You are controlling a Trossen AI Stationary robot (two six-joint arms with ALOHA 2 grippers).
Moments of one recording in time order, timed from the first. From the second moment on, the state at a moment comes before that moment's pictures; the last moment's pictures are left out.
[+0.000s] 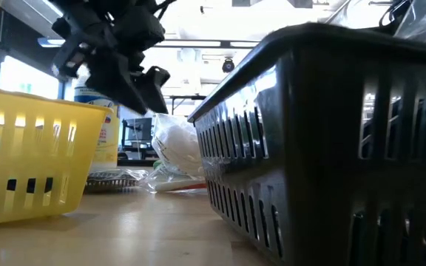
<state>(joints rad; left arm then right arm) -0.05 1.38 0.78 -0.17 0.13 0.31 -0.34 0.18 0.01 0.42 -0.39 0.14</state>
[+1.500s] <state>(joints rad) -0.19 1.72 1.01 -0.14 0.22 0.61 -0.34 0.18 0.01 0.40 -0.38 0.17</state>
